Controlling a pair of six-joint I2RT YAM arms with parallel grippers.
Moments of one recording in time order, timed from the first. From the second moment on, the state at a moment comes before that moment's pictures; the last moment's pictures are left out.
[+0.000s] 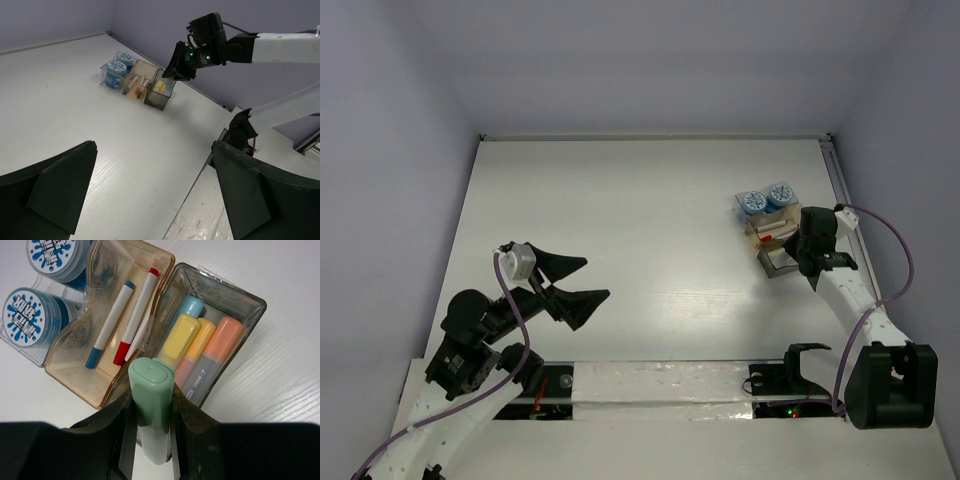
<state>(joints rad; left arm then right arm) -0.59 0.24 0.62 -0.25 0.39 -0.38 0.00 1.08 0.65 -0.30 0.37 0.71</state>
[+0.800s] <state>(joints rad) -0.60 0.24 0.62 -0.26 0.35 -0.38 0.00 0.92 0.76 -0.36 0.29 0.66</state>
